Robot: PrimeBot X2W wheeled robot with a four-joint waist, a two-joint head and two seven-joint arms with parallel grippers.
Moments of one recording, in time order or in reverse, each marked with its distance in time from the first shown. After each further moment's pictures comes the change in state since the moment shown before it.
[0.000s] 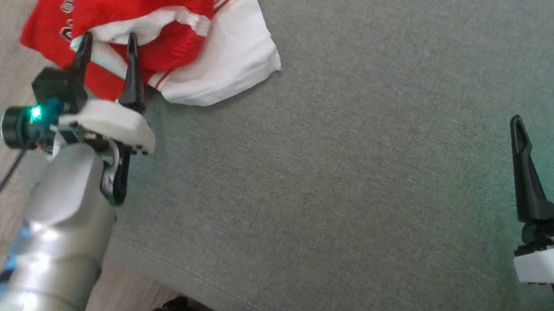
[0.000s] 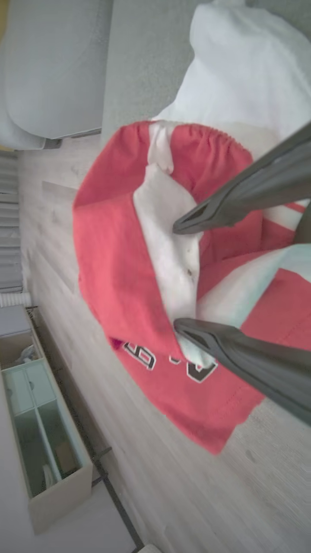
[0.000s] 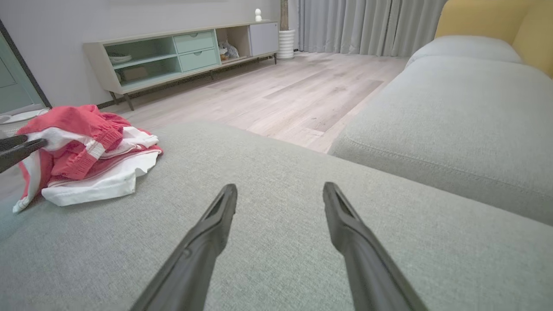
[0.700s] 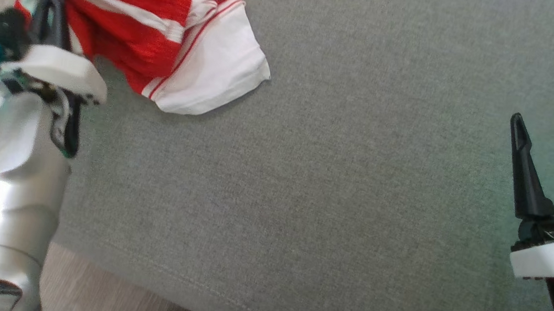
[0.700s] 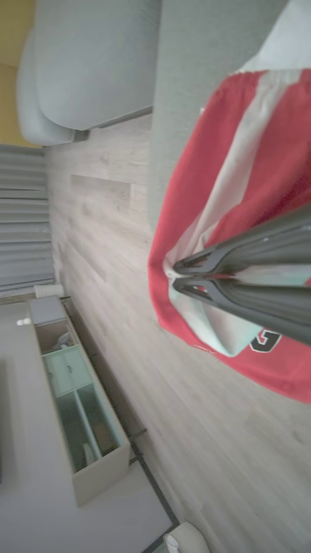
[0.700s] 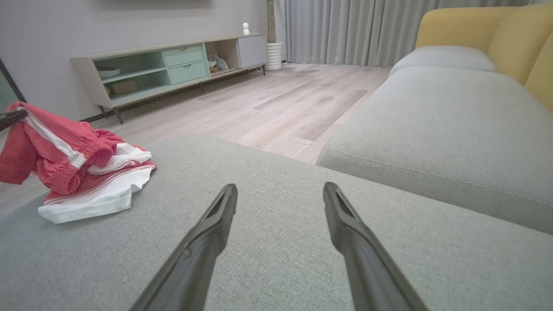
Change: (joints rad) left arm -0.195 0.106 0.005 0.207 -0.012 -0.030 -0.028; right arm -0.013 0.024 -0.007 0.035 0.018 0.000 -0.012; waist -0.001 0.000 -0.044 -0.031
